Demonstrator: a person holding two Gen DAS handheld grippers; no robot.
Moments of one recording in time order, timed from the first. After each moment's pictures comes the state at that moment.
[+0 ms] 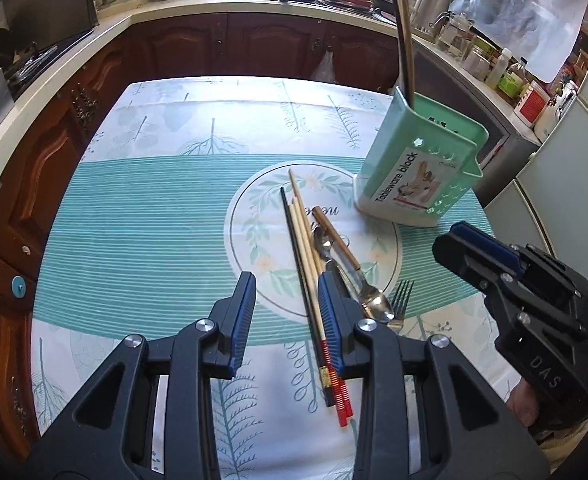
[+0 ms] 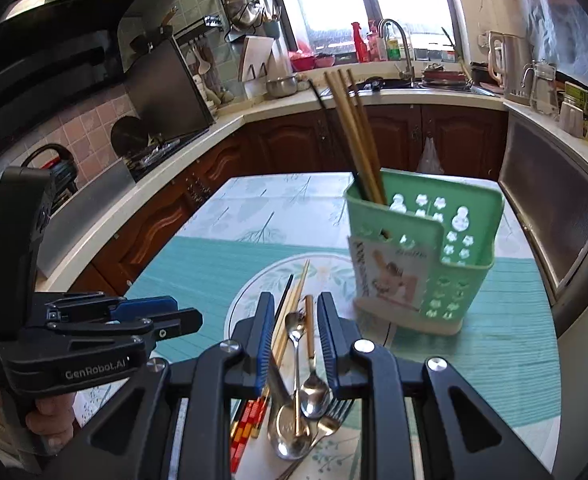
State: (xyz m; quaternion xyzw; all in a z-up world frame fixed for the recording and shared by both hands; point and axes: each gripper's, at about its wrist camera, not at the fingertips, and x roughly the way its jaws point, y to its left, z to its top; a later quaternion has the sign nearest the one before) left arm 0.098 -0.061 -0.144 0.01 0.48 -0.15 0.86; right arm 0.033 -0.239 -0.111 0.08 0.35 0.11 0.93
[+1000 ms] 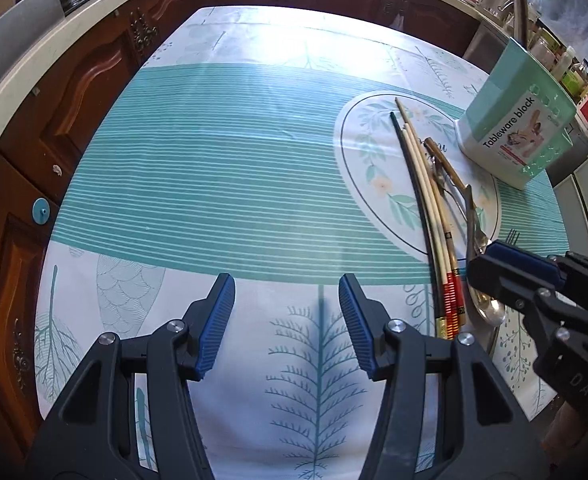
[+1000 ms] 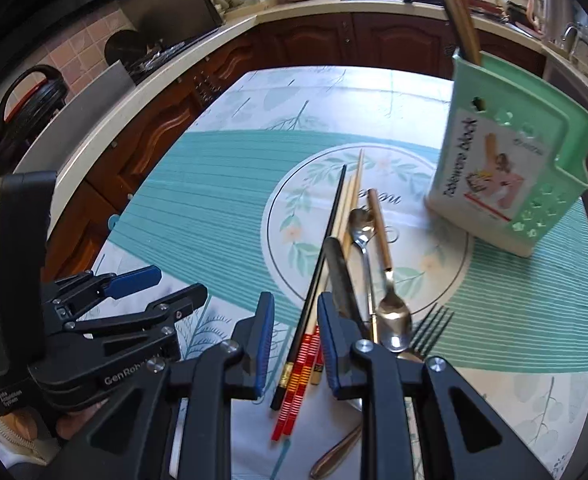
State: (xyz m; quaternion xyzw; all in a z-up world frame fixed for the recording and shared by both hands) left arm 0.096 0.004 -0.221 -0.01 0.55 -0.06 0.84; right arm 0.054 -0.165 -0.164 0.05 0.51 0.13 0.85
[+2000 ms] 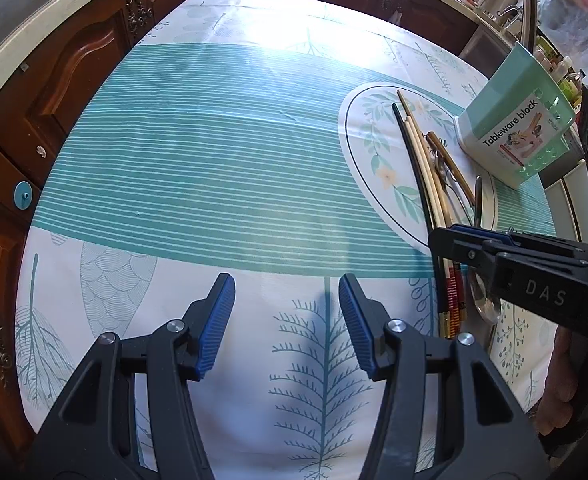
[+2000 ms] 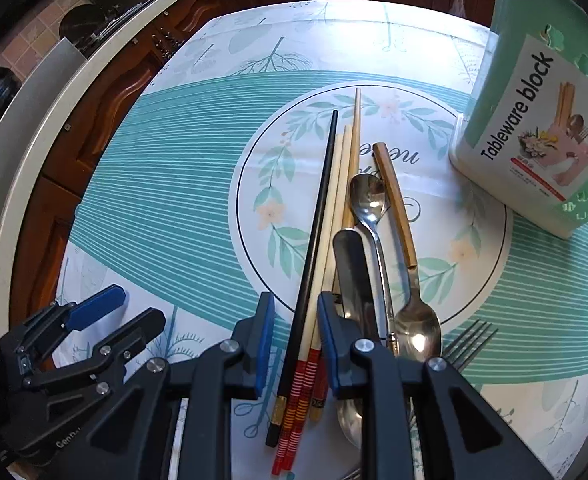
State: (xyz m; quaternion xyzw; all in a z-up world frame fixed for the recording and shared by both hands) left arm 0.099 0.013 -0.234 -0.04 0.56 -0.08 0.82; right arm 0.101 -0.158 -0.210 0.08 0.60 0.10 0.79
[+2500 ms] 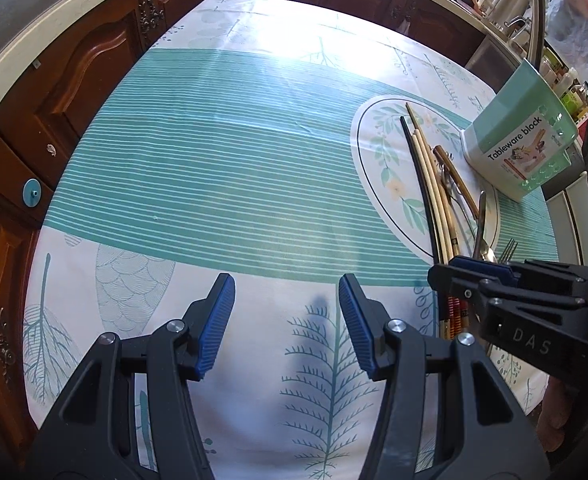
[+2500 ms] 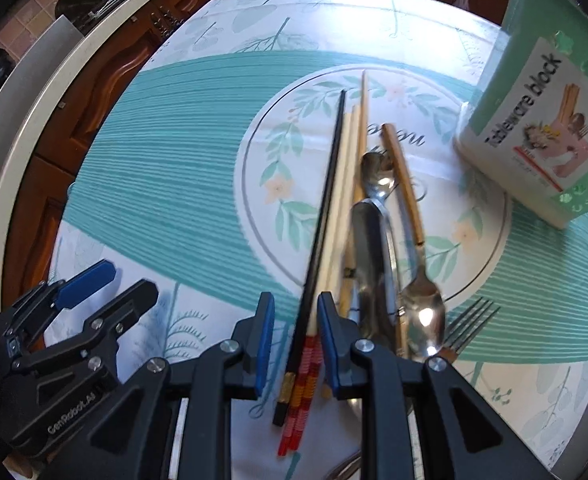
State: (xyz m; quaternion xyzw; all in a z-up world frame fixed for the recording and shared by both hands) left arm 0.099 0.025 -0.227 -0.05 0.55 -0.07 0.83; right arm 0.097 -0.148 -0.209 0.05 0.63 0.09 0.77
